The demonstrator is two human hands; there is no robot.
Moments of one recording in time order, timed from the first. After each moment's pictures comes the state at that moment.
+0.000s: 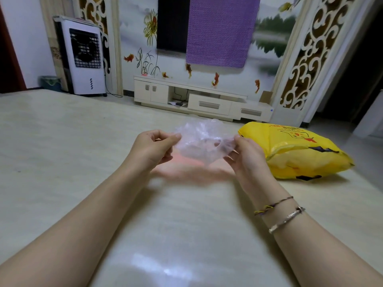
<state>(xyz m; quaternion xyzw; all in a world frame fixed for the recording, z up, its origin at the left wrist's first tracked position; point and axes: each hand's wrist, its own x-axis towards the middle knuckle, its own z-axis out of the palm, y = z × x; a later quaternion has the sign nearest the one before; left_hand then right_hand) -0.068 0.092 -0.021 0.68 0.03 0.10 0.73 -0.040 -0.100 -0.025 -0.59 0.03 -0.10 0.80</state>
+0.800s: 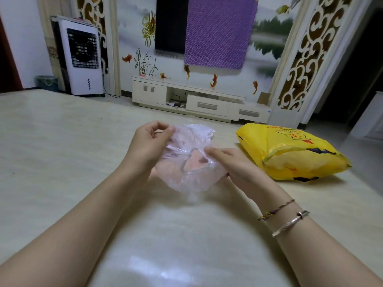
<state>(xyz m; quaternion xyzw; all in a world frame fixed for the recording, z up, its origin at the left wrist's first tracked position) -0.063 0.091 -0.018 0.67 -0.02 0.17 0.72 -0.063 -0.095 -0.017 -0.81 -0.08 0.03 0.58</state>
